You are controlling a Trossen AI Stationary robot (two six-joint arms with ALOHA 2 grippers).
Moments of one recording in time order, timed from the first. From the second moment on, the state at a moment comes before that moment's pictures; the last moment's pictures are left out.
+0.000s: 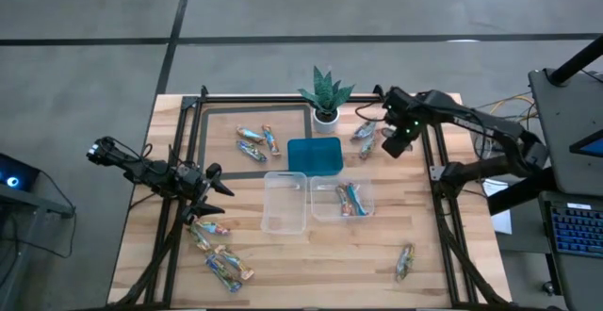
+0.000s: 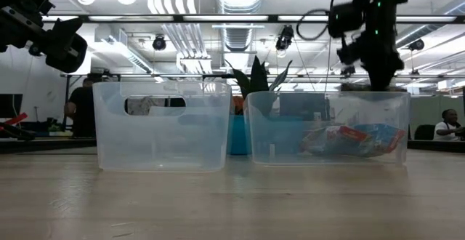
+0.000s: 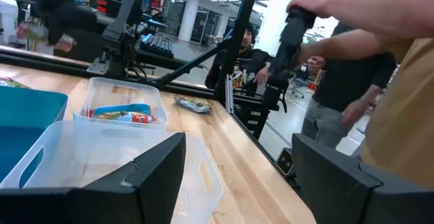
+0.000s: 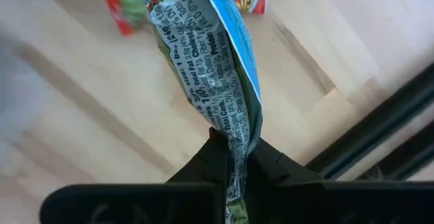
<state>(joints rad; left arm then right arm) -0.42 0.03 0.01 0.03 -0.09 -0.30 -0.65 1.25 0.99 -1.19 0.02 0.16</state>
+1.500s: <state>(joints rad) -0.42 0.03 0.01 0.03 -0.09 -0.30 0.04 1.31 1.61 -1.25 -0.06 1.11</state>
